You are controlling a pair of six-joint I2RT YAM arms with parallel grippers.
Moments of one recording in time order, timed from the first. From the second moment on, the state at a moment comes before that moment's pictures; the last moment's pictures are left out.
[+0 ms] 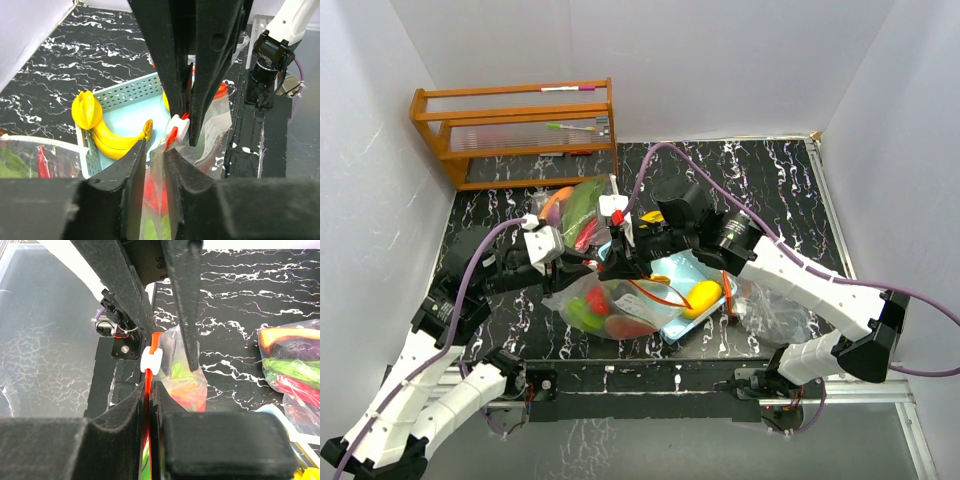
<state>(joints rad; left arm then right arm) -0.51 0.68 0.95 -0.50 0.70 0.22 0.95 1.37 1.44 -0.48 -0.72 -0.19</state>
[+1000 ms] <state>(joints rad) -0.51 0.69 0.96 -0.51 0.80 0.27 0.95 1.37 1.44 -0.48 -0.67 -0.17</state>
